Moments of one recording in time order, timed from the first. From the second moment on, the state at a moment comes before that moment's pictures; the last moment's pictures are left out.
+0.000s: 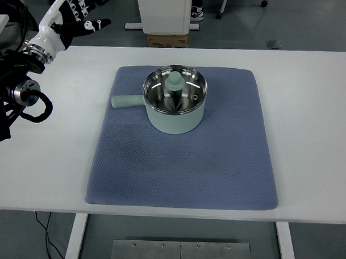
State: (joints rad) left arm -1.15 0.32 -0.04 -0.46 -0.11 -0.21 -0.61; right arm 0.02 0.00 0.56 0.08 -0.45 -0.03 0.05
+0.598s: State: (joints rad) left arm -0.97 0.18 -0.35 -0.41 -0.27 -0.15 -0.61; right arm 0.02 0.00 0.56 0.08 -0.45 -0.03 0.05
